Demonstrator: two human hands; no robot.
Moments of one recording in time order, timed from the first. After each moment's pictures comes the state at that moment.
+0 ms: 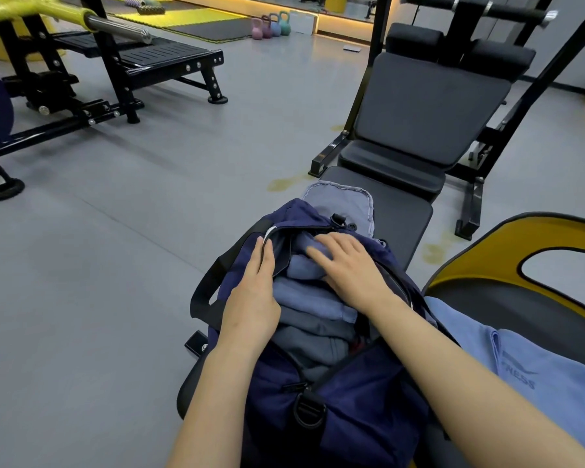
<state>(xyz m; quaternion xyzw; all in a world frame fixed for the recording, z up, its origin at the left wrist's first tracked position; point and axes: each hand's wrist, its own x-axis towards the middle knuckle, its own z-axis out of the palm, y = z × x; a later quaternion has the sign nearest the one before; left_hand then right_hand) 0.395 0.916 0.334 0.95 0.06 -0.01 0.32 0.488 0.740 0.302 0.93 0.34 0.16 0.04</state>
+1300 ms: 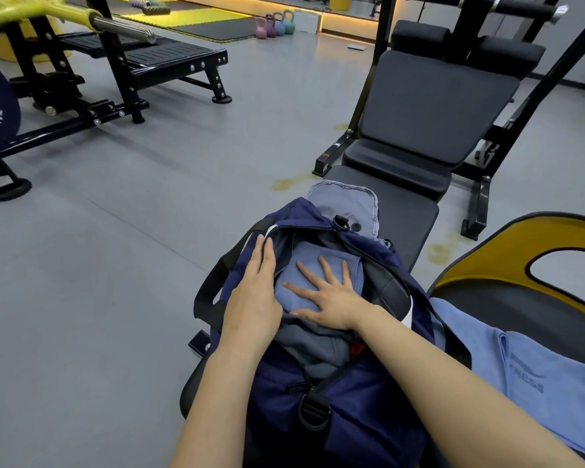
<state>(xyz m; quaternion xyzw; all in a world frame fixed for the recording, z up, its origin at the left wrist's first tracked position) 0.396 0.917 0.331 0.94 0.06 0.00 0.33 0.480 0.756 0.258 0.94 0.30 -0.17 0.00</state>
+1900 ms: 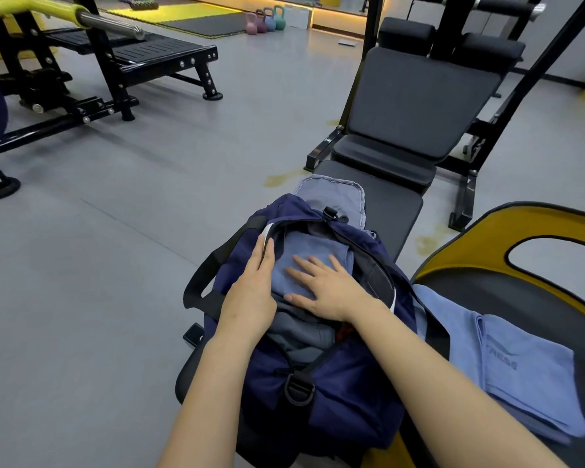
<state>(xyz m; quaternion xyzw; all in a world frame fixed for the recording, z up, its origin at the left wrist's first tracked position) 0.390 0.908 0.332 0.96 0.03 -0.04 0.26 0.454 0.750 0.292 0.95 0.29 -0.12 -0.04</state>
